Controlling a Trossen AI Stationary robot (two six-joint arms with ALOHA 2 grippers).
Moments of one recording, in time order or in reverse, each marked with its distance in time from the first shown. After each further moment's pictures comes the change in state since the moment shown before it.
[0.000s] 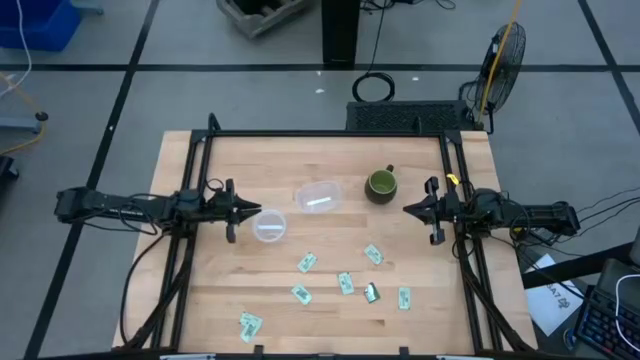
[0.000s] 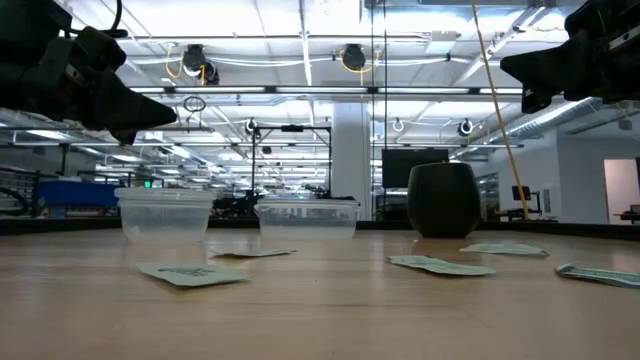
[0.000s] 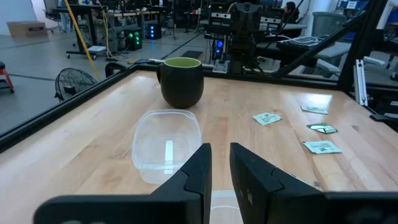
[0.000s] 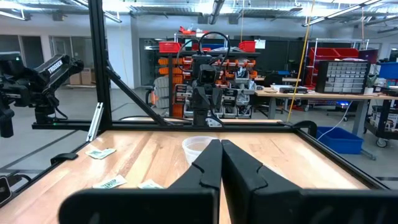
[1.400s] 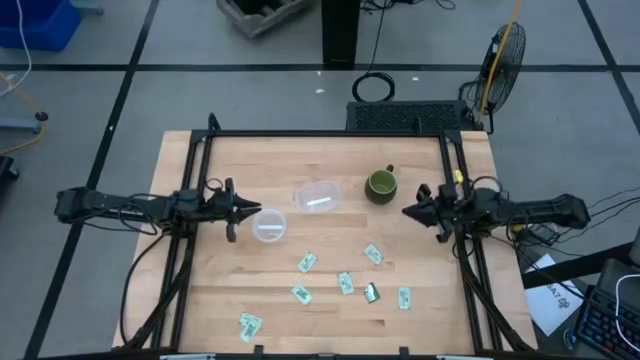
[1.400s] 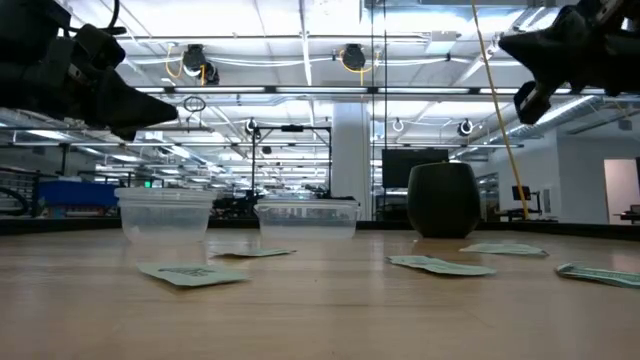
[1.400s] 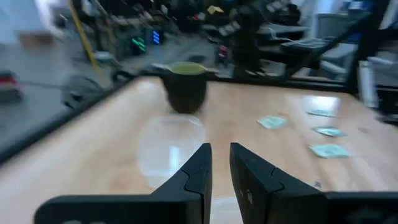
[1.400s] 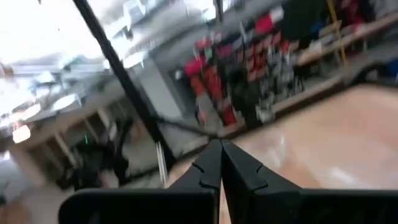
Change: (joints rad) left arm 0.002 0.000 0.000 0.037 -0.046 0.050; right arm 0.041 0.214 0.007 0.245 -0.038 0.510
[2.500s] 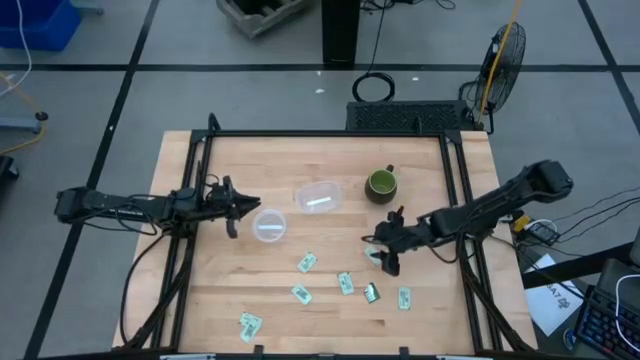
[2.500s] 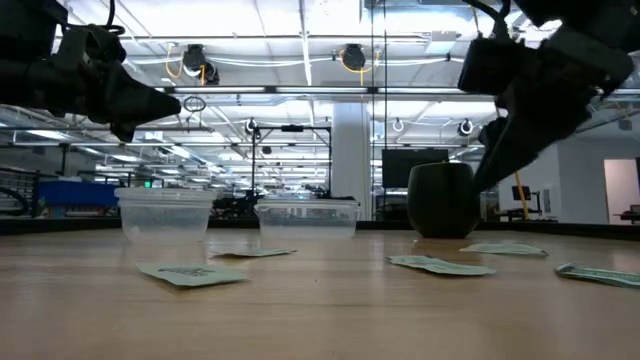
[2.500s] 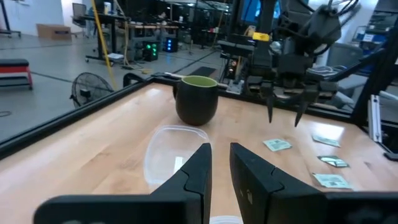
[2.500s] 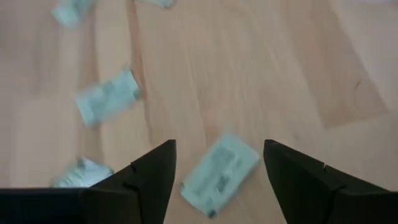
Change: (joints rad) left arm -0.001 0.000 0.000 0.032 -0.029 -0.127; right arm 0.284 1.099 0.567 -0.557 0.221 0.027
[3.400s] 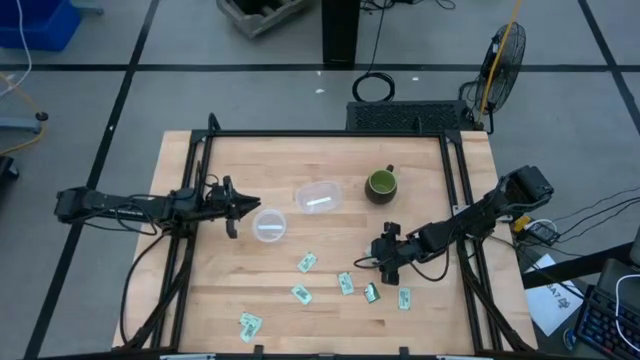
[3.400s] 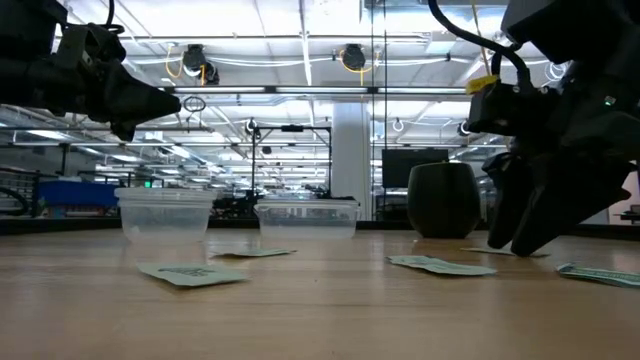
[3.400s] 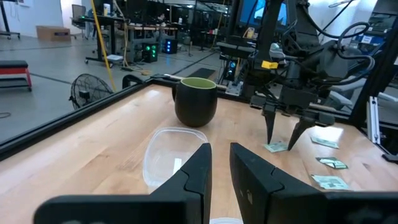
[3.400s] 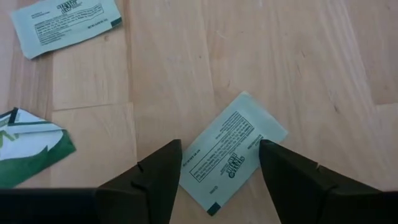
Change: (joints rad) left arm 0.000 0.000 0.000 0.007 0.000 0.002; right arm 0.076 0.214 0.001 0.053 0.080 -0.065
